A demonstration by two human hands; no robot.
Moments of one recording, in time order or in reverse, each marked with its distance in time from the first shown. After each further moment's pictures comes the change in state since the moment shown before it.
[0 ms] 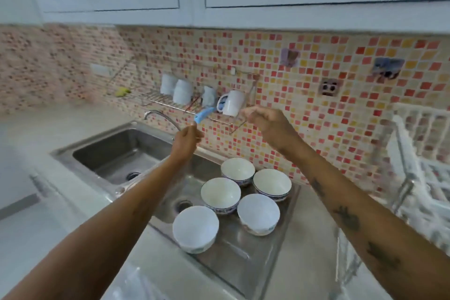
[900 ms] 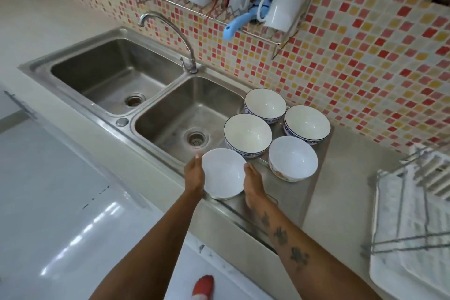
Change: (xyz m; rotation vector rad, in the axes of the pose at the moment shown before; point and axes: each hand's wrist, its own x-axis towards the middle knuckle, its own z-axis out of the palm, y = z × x) left_hand -0.061 -0.248 -0.022 -0.223 0.177 -0.558; right_hand -0.040 0.231 0.264 0.446 0.155 0.873
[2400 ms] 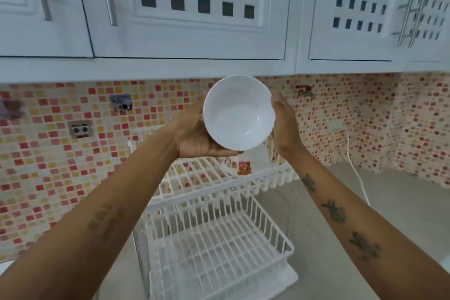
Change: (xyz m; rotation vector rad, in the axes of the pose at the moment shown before) left_hand -0.467 0.229 0.387 0.321 -1.774 -0.150; right_hand -0.331 -0.208 -0.543 0.064 0.879 -1.087
